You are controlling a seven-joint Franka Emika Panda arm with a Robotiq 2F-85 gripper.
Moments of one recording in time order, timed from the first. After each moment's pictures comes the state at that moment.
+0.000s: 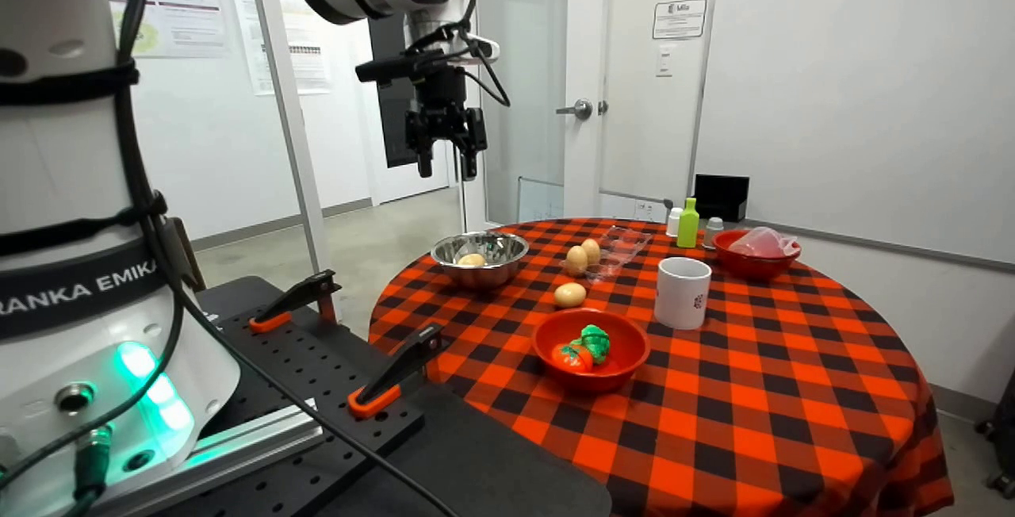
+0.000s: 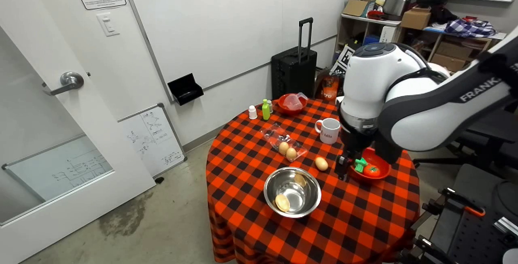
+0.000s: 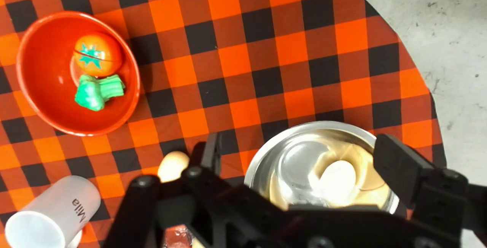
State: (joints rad) arm 0.06 0.05 0.14 -2.55 -0.11 2.54 0.24
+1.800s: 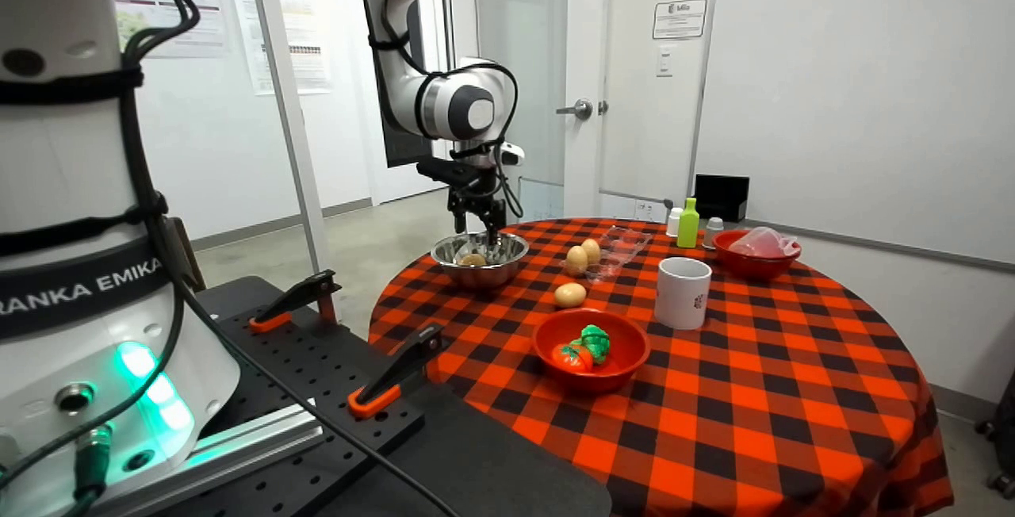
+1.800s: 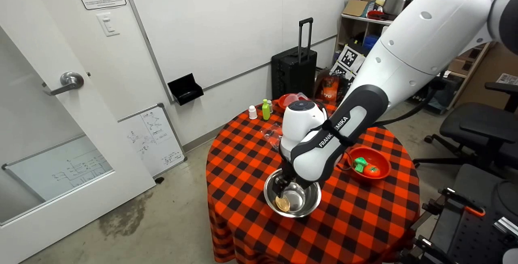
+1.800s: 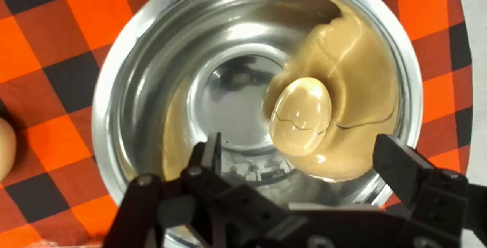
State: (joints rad) arm 0.15 0.75 0.11 -1.99 0.05 2.77 0.24
